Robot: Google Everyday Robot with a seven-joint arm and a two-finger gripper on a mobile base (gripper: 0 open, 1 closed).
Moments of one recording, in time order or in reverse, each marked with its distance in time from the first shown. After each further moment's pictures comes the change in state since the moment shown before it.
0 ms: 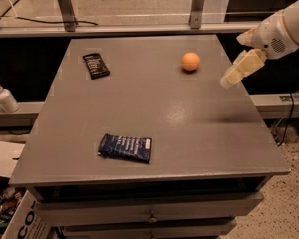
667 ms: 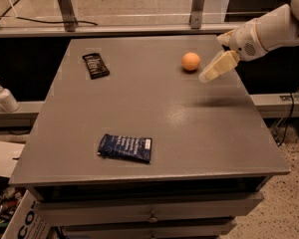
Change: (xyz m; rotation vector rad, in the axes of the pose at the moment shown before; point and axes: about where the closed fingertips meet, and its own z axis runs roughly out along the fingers) arm -0.025 -0.026 0.058 -0.001 -0.134 0.001
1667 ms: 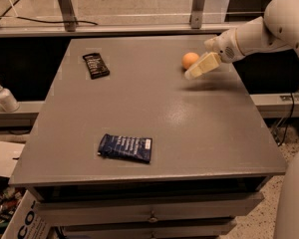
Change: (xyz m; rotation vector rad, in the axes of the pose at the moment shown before) arm 0.003 -0.040 0.065 -0.021 -0.067 0.074
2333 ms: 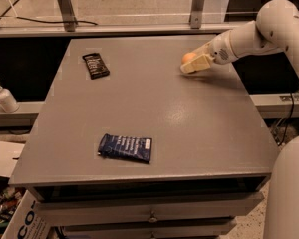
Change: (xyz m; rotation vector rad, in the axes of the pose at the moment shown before) arm 0.003 -0.009 0.021 -0.010 -0.017 0.031
